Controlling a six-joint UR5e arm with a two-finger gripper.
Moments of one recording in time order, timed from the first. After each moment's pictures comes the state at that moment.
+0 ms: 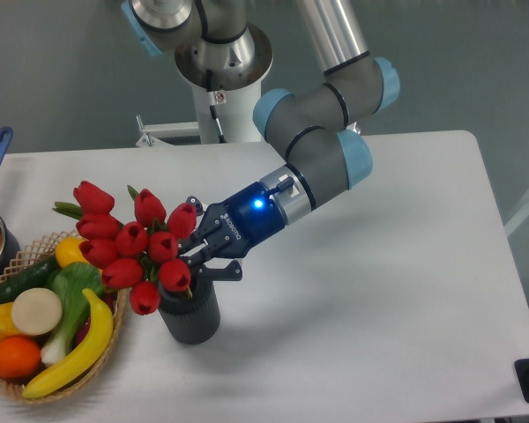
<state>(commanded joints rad) 2.55 -1.96 -1.84 -0.78 0.09 1.27</state>
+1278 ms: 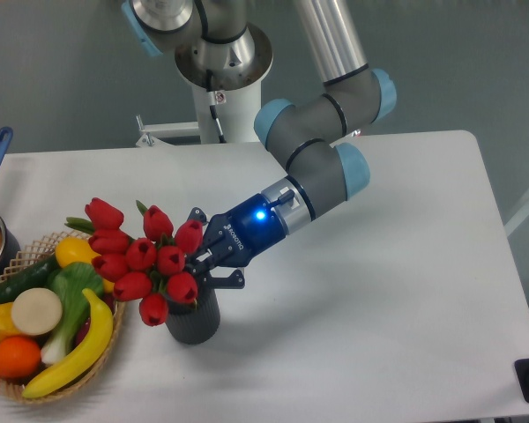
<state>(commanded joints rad) 2.55 -1.99 -1.86 -0.78 0.09 1.32</state>
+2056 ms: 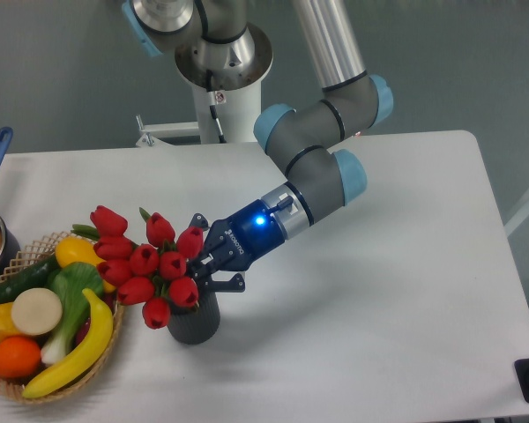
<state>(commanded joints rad) 2.56 -2.01 -1.89 -0.78 0.11 1.39</state>
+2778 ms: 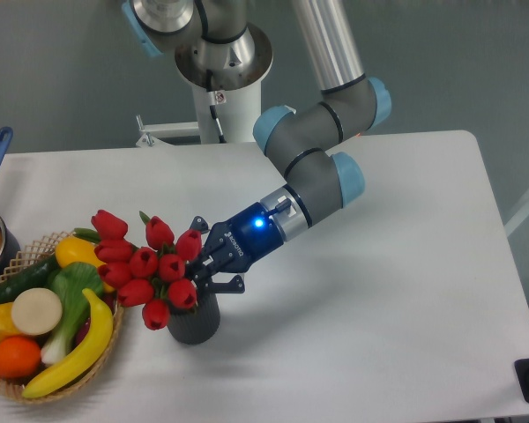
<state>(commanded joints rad) 2.56 -2.01 -1.90 -0.78 0.11 1.40</state>
